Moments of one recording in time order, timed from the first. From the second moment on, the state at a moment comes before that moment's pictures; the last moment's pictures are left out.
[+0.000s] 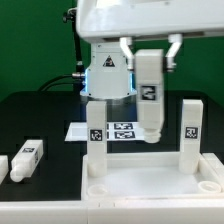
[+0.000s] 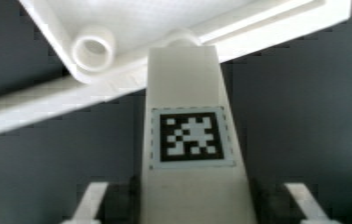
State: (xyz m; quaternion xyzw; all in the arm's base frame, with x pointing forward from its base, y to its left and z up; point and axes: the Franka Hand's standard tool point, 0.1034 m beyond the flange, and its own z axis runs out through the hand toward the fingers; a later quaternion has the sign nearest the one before) arm 0.624 0.045 0.197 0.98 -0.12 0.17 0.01
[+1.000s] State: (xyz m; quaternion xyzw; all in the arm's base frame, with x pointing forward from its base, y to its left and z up) arm 0.610 0.114 0.154 0.98 -0.10 0.19 0.00
